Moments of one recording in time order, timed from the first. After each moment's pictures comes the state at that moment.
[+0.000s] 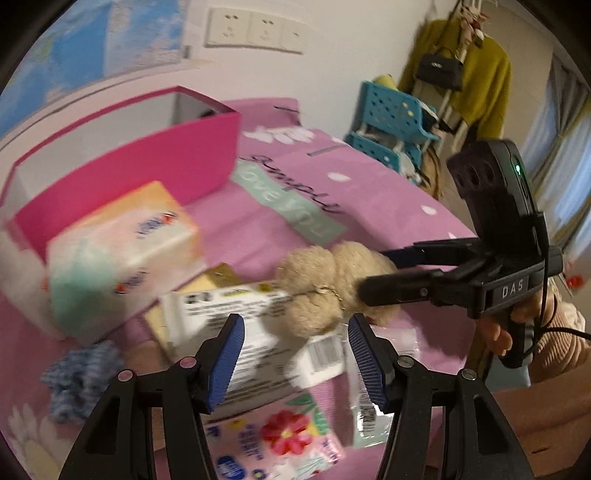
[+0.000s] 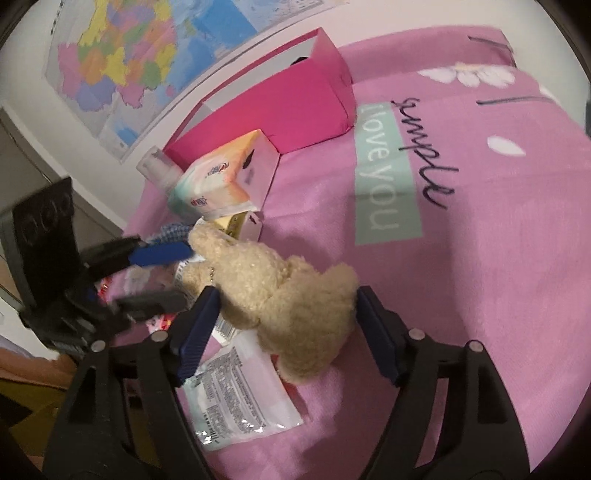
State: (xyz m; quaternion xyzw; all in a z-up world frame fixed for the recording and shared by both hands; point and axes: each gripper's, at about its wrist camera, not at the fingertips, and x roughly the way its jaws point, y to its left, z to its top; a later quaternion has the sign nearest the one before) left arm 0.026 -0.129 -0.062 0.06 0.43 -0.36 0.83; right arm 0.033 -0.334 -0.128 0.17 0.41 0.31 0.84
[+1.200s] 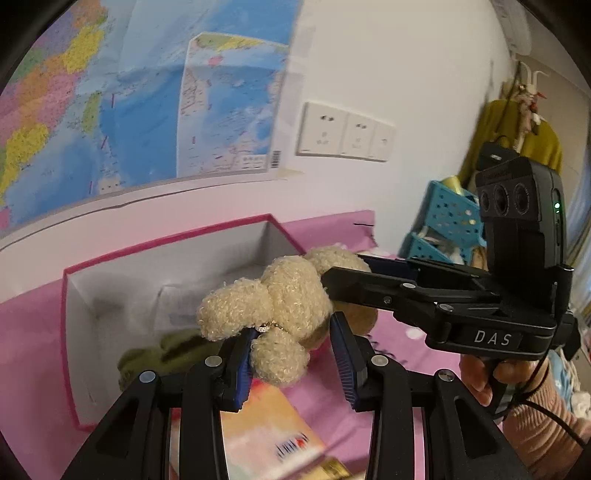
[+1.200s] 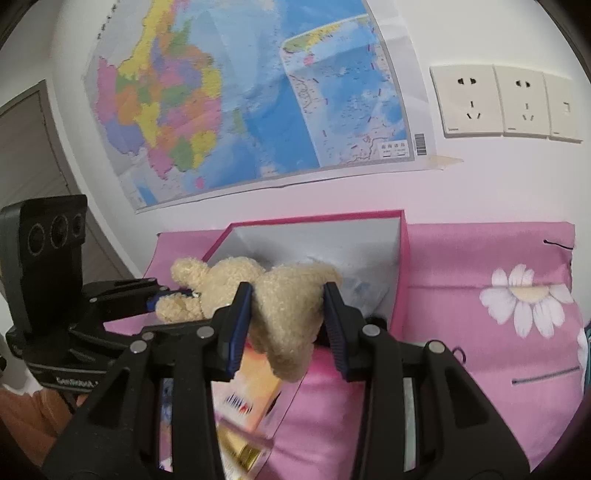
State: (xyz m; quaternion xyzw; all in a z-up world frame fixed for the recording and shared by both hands) left arm 0.164 -0.094 0.036 -0.01 0.35 -0.26 0.90; right arm 0.173 -0.276 0.012 0.08 0.26 0.34 0.90
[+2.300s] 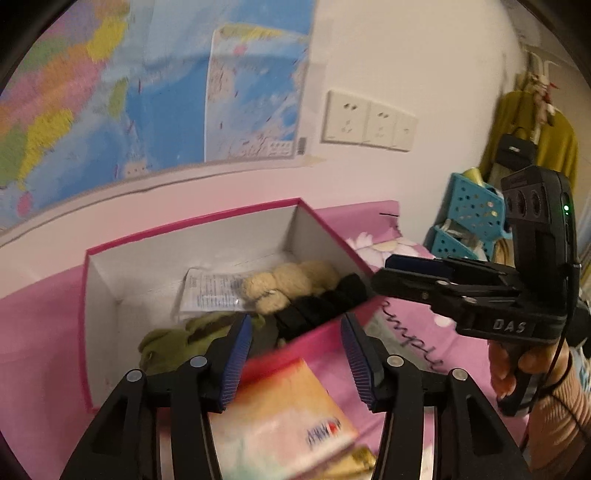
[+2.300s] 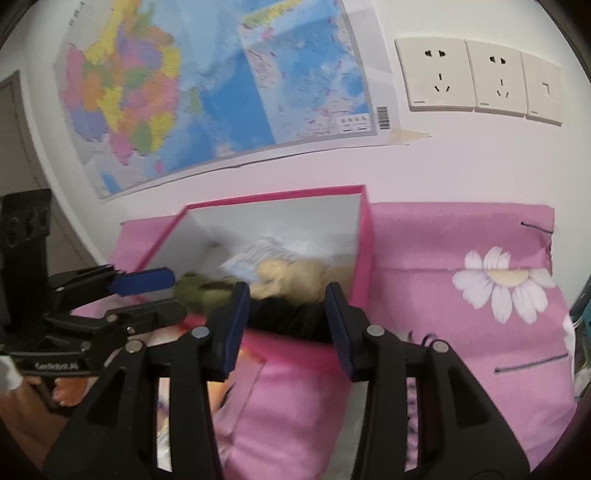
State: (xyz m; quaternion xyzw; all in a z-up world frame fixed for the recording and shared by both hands) left arm 0.143 -0.080 0.019 0.01 0.34 -0.23 0.91; right arm 0.160 -0.291 -0.013 0.07 0.29 0.31 0.90
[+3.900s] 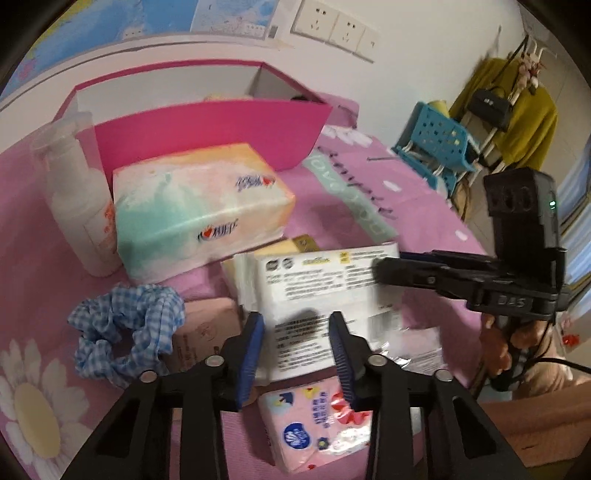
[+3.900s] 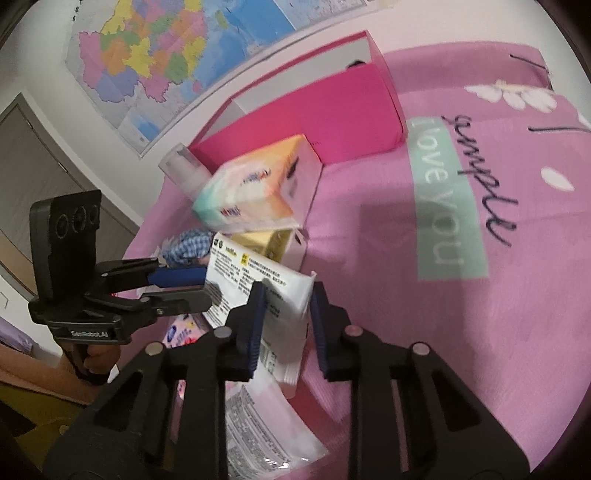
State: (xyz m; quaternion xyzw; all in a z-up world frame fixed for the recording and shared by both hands) left arm 0.038 -0.066 -0.069 -0.03 0.46 -0.29 0.84; right arm 0.045 -0.292 -0.109 0.14 0.39 0.35 0.84
